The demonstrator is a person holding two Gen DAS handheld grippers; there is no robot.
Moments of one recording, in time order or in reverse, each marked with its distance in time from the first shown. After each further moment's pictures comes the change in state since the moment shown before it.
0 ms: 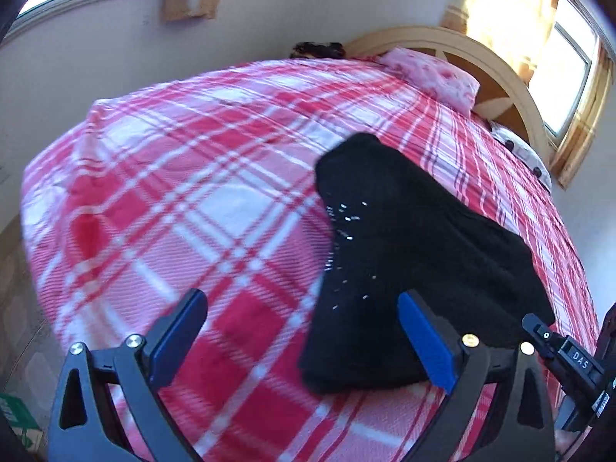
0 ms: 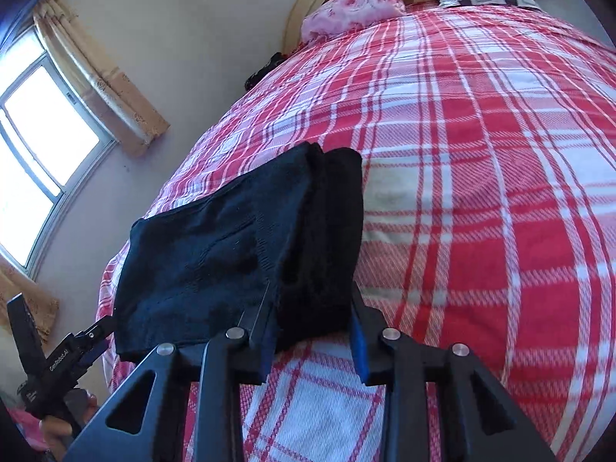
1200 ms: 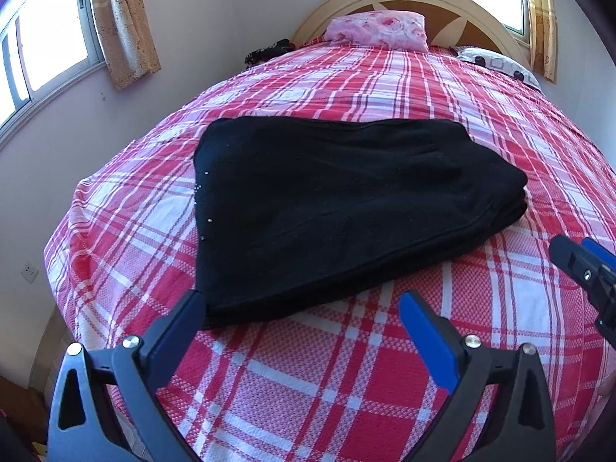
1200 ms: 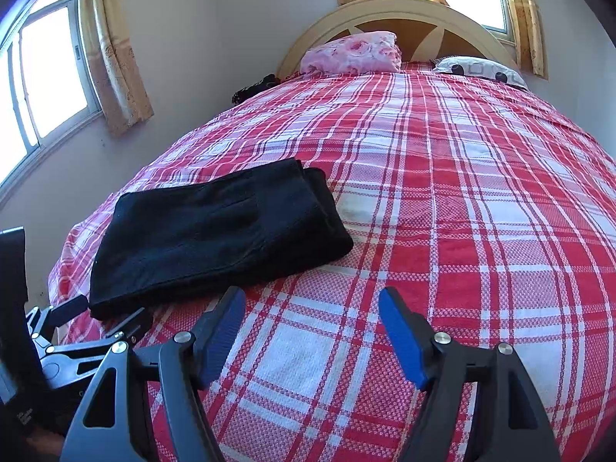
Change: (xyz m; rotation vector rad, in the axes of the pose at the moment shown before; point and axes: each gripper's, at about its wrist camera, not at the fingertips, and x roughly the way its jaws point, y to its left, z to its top) left arm -0.022 -0.094 -0.052 0.357 -0.019 0.158; right arm -0.064 0.032 -0.035 -0.213 -0.115 -0.221
